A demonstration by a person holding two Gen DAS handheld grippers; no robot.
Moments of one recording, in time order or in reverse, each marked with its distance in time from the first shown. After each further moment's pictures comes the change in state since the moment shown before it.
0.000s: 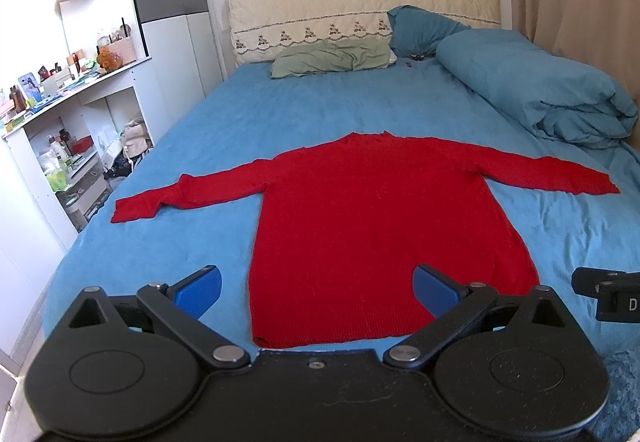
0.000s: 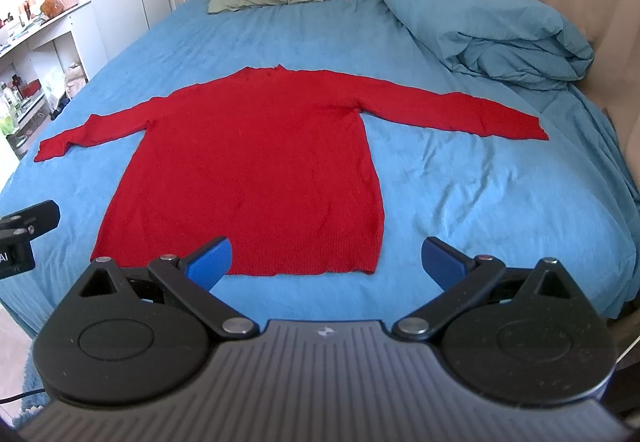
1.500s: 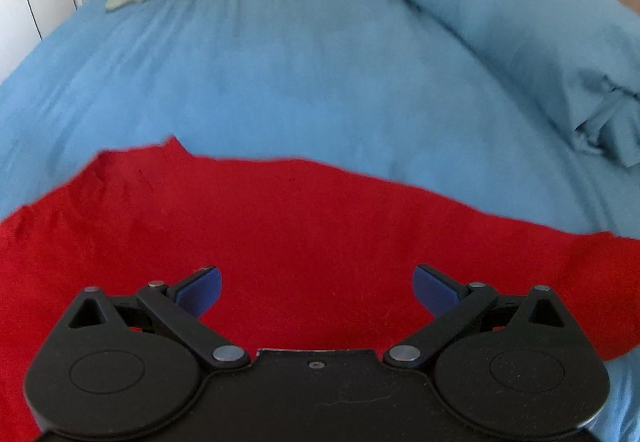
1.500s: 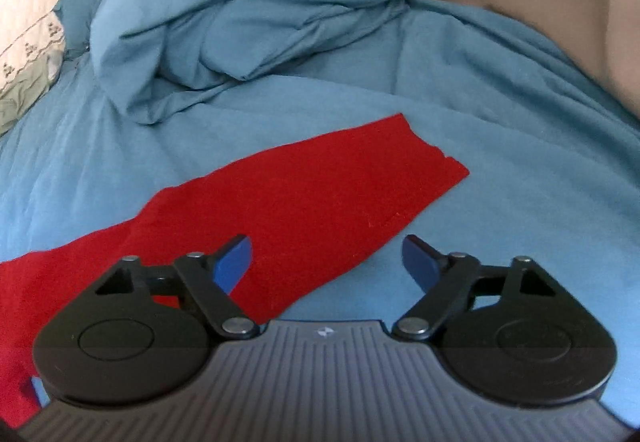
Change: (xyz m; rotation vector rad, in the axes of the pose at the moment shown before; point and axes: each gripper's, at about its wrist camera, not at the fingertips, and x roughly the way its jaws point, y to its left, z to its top) left arm 0.478 -0.266 0.196 0.067 0.316 -0.260; right arm 0.373 -0.337 0.138 0.597 -0.021 -0.412
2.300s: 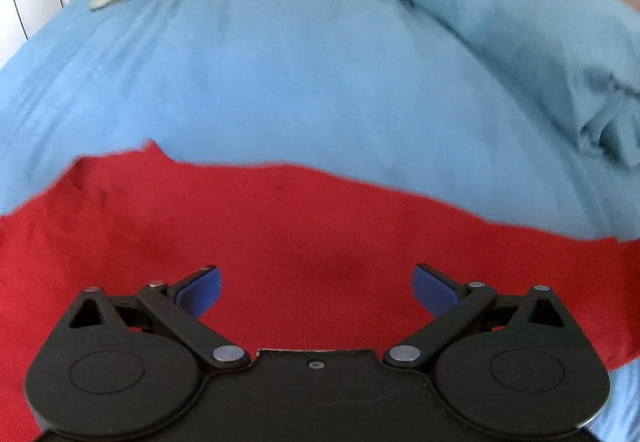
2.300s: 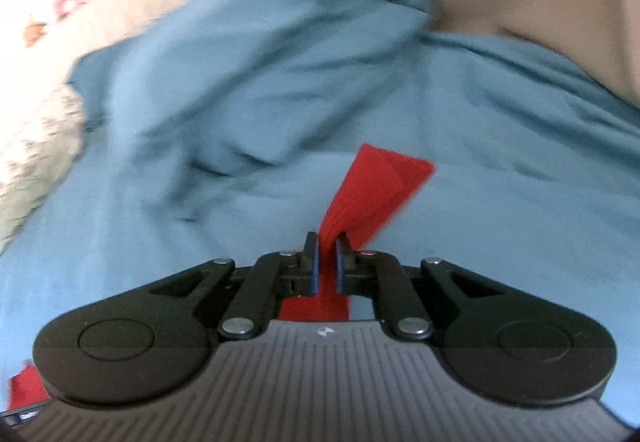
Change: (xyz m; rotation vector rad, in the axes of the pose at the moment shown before) left arm 0.005 0.015 0.010 0.012 -0.022 -0.037; right arm -0.023 0.020 0.050 0.115 -0.109 0.144
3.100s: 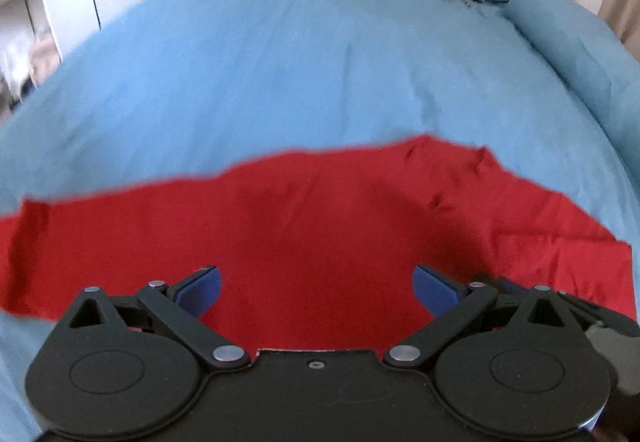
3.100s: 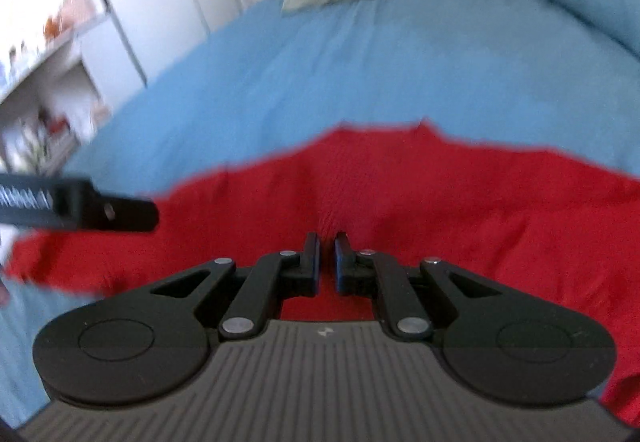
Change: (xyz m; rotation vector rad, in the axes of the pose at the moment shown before) left arm -0.091 0.285 -0.071 -0.279 0.013 0.113; right arm -0.063 0.361 -0.282 -0.692 0.306 0.634
